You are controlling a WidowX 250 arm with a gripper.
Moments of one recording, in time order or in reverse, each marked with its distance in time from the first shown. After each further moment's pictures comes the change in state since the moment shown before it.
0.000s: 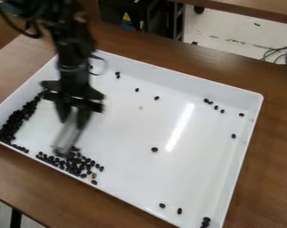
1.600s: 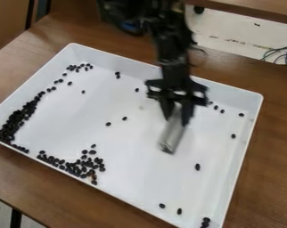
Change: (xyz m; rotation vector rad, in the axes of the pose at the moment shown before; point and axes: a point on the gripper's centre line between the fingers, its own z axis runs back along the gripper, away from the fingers) arm 0.075 -0.072 -0.001 -0.200 -0.029 -0.006
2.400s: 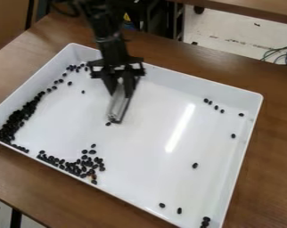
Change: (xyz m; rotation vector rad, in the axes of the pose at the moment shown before) arm 0.014 0.116 0.009 0.016 -0.002 0.248
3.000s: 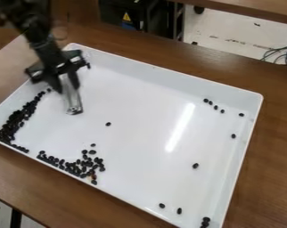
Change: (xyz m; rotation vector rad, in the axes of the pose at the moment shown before) arm -0.025 0.088 0.009 -0.024 -0.165 0.481
